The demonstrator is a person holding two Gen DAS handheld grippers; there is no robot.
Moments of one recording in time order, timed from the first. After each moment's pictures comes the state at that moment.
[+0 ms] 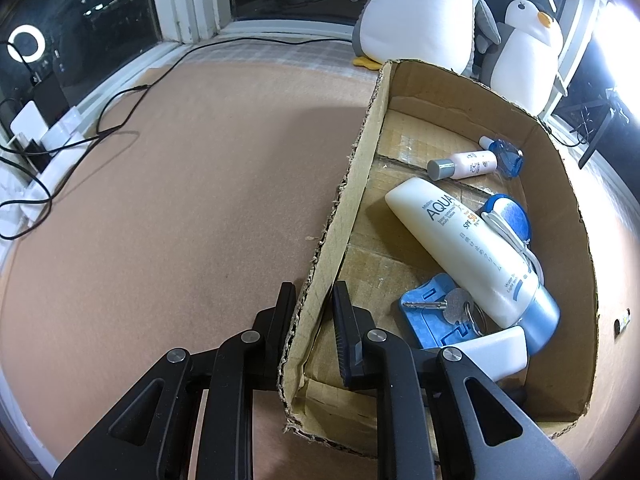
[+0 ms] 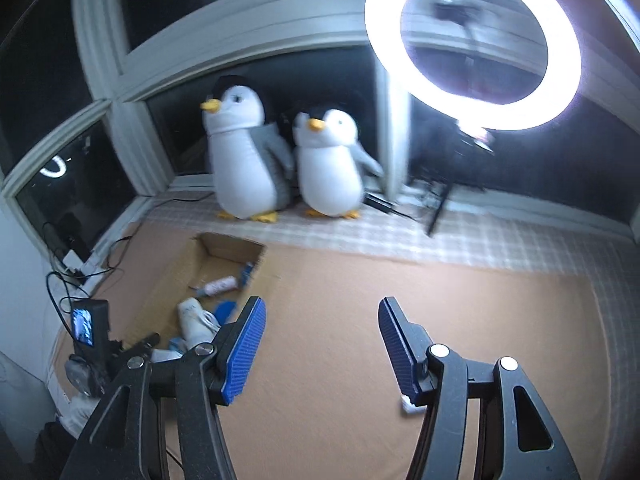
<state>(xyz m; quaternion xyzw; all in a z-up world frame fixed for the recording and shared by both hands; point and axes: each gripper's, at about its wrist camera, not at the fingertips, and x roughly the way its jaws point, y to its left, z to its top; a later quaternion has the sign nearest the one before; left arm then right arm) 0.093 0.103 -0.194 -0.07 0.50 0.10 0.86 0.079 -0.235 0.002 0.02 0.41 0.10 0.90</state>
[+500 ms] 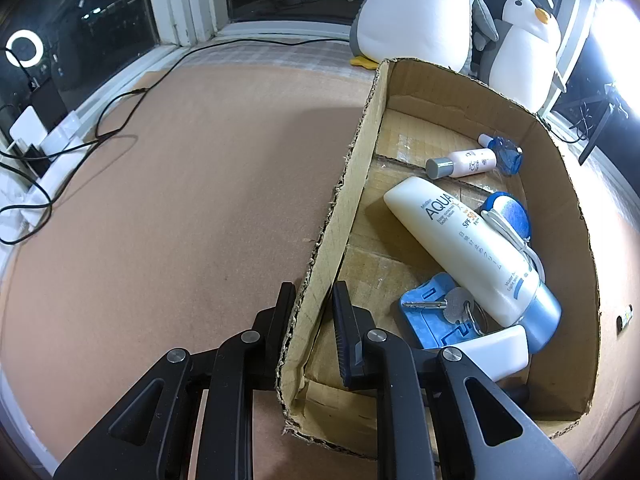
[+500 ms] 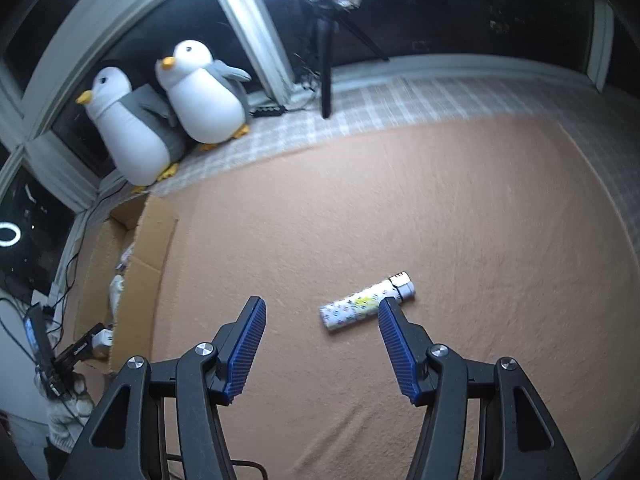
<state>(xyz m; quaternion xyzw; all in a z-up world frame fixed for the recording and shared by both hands) 0.094 0.102 -0.194 -0.07 0.50 0.10 0.86 0.072 -0.334 -0.113 0.14 0.52 0.00 0.84</state>
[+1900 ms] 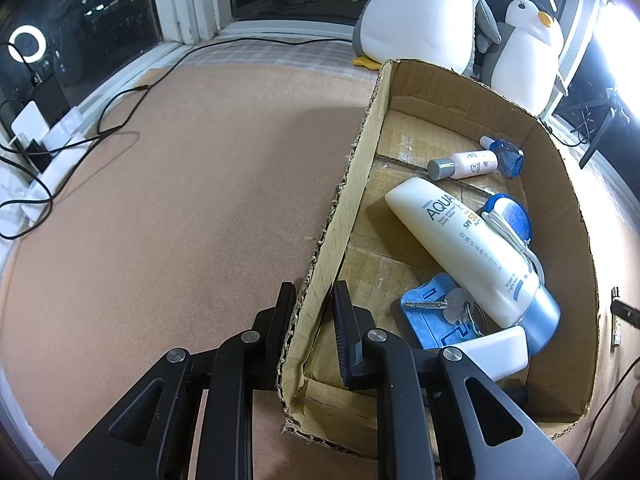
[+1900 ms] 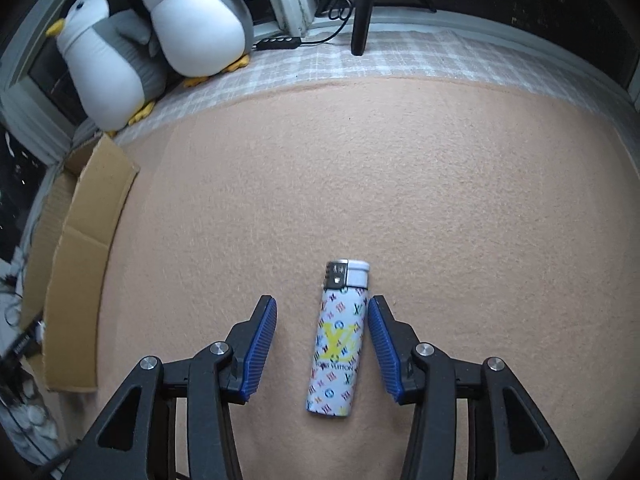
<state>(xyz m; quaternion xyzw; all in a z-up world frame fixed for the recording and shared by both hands) 0.091 0.106 -0.195 -0.07 0.50 0.10 0.86 0.126 -0.295 -0.190 0.06 0.57 0.03 0.82</state>
